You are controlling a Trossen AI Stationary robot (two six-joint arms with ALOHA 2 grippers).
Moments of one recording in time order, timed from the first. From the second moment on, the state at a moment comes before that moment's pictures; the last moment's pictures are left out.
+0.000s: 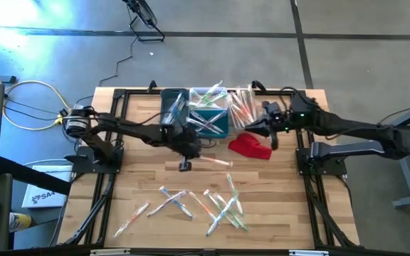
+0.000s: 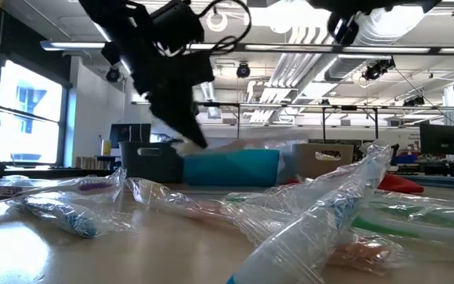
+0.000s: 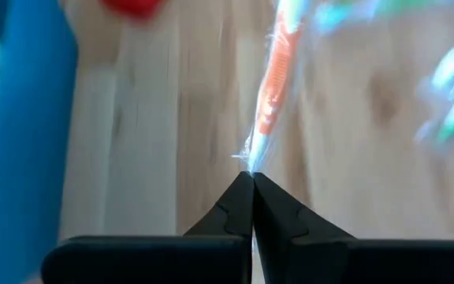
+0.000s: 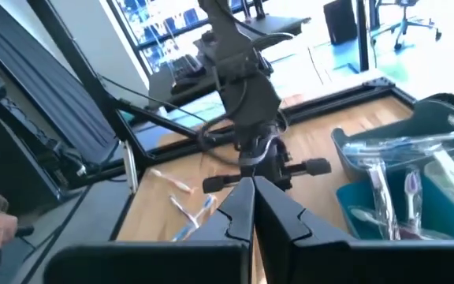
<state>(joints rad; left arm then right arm) 0.08 1.62 0.93 -0.15 0.12 0.06 -0.26 0.87 0.76 -0.06 -0.35 0.29</state>
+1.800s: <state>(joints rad) 0.20 1.58 0.94 0.78 0.30 -0.43 -0.26 0.91 0.76 0.07 -0.33 0.43</state>
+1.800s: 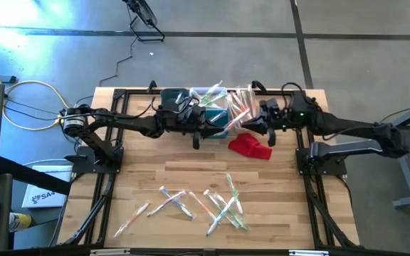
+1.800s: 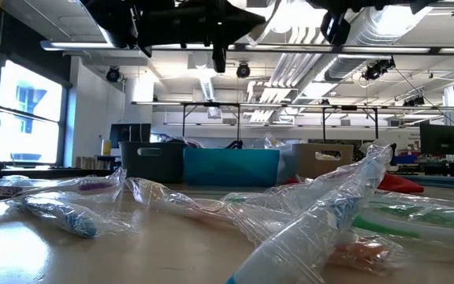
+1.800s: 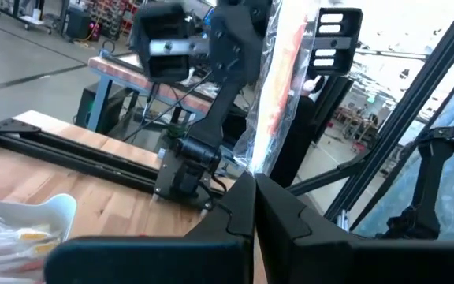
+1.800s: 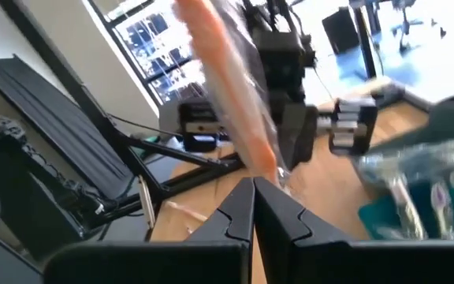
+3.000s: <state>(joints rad) 0.20 1.58 0.94 0.72 0.30 -0.42 -0.25 1.12 0.76 0.35 -0.26 0.31</state>
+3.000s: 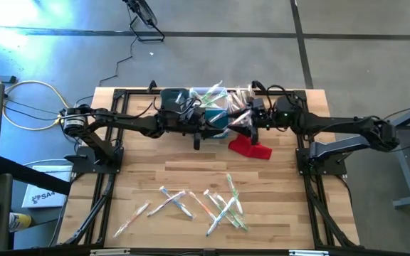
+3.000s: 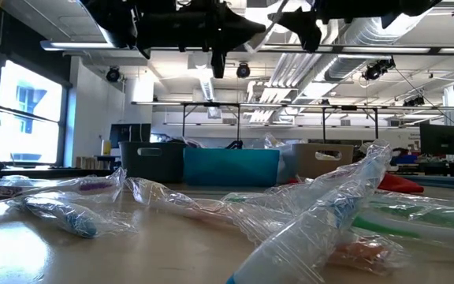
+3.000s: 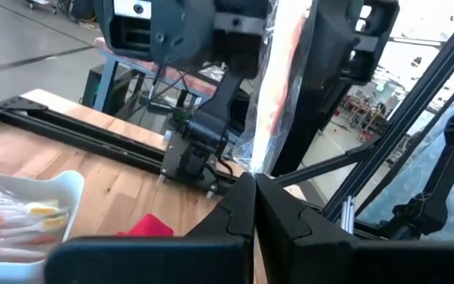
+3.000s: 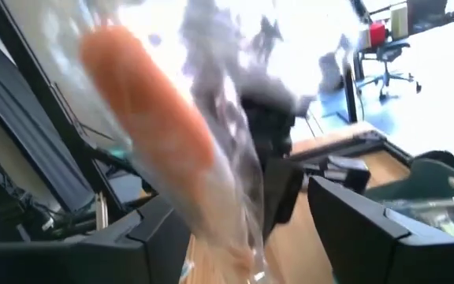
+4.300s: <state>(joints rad) 0.20 1.58 0.94 0.71 0.30 -0.42 -0.25 1.11 0.76 0.42 -0.26 0.26</state>
